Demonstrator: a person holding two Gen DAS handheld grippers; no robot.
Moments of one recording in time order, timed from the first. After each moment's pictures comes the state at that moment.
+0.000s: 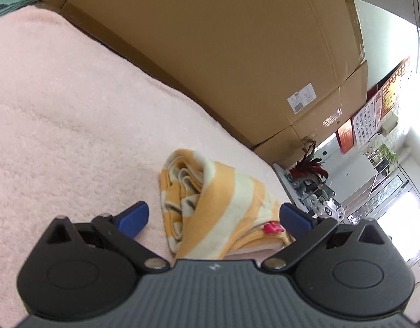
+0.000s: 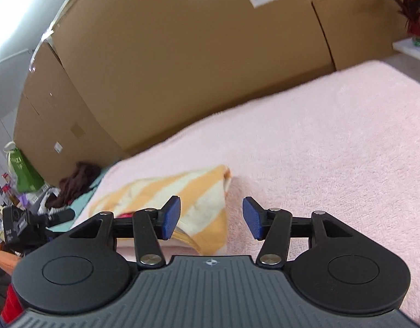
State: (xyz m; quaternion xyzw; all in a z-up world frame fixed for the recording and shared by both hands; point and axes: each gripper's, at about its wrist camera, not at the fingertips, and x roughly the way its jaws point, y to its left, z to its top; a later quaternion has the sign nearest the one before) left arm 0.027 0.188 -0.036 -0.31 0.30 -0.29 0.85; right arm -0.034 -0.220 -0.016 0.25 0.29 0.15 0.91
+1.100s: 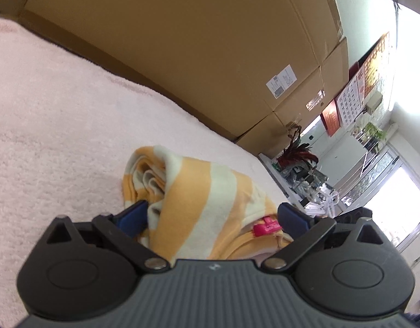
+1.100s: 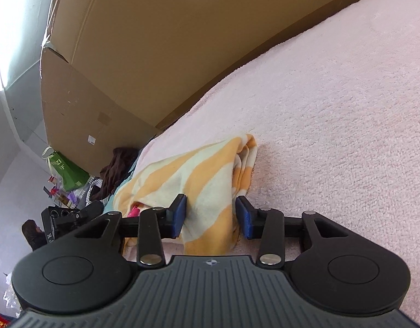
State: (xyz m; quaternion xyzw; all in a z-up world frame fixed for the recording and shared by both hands) left arm 0.037 0.148 -0.046 -0.25 0.27 -0.33 0.87; right arm -0.003 -0.220 -0.044 0.33 0.33 0.26 0.85
